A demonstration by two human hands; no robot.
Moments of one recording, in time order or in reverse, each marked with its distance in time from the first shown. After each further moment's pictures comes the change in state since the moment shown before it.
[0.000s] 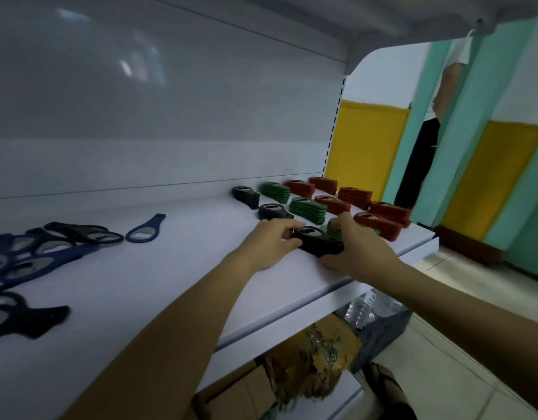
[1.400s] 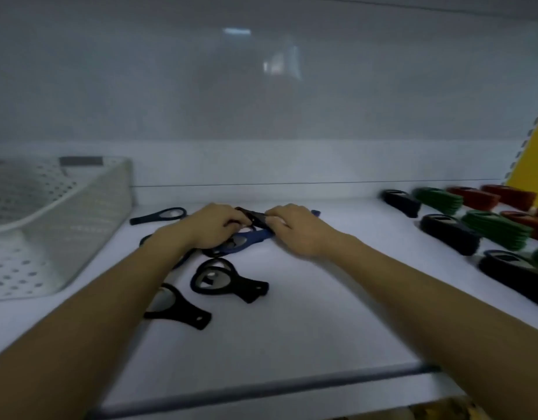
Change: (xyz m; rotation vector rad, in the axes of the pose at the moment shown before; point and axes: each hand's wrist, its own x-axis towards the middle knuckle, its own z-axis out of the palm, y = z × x) left_hand -0.164 -0.099 -0.233 0.633 -0.012 -0.451; right_hand 0.064 -0.252 0.102 0.282 -0.240 -0.755
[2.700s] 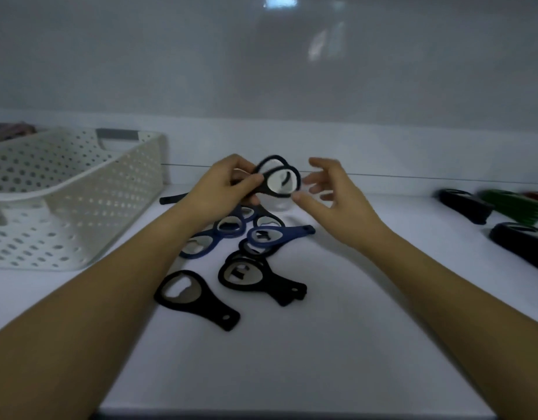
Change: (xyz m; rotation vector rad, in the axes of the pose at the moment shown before) left_hand -0.016 -0.011 -0.008 -0.837 0.469 -0.098; right_hand 0.006 -0.016 -0.003 0.458 0.305 -0.118
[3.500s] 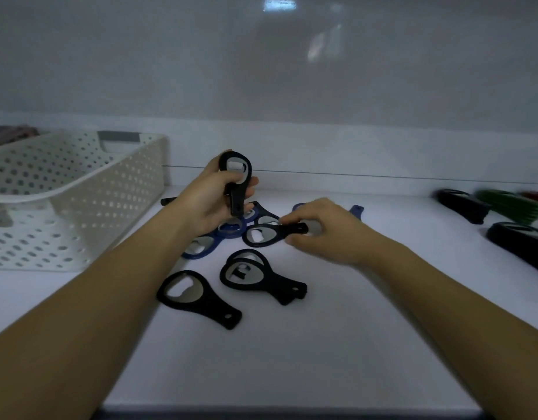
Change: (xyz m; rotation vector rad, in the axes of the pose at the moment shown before) left_hand 0.000 0.003 -0.006 -0.593 0.095 -0.364; right_hand -0.007 0.010 0.005 -0.267 -0.316 -0.029
